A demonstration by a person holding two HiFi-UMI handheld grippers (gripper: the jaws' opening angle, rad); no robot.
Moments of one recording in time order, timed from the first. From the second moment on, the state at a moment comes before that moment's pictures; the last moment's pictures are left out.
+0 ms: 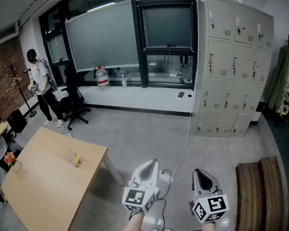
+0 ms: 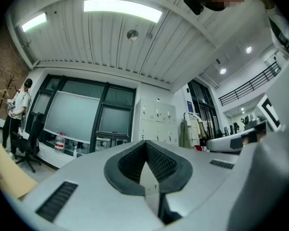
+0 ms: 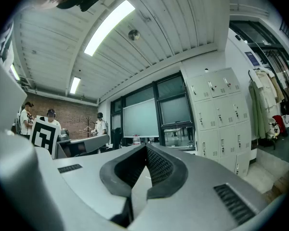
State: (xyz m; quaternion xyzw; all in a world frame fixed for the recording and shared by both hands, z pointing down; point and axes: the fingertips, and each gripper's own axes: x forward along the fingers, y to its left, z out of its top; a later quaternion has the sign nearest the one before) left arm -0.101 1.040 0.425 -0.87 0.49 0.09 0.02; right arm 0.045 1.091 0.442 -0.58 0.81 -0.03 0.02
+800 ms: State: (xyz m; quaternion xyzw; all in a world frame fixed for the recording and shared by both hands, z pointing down) left arm -0.095 1.003 0.461 -0.85 0.52 0.08 -0.02; right arm 0.048 1.049 0.480 -0.51 0.85 -0.08 0.01
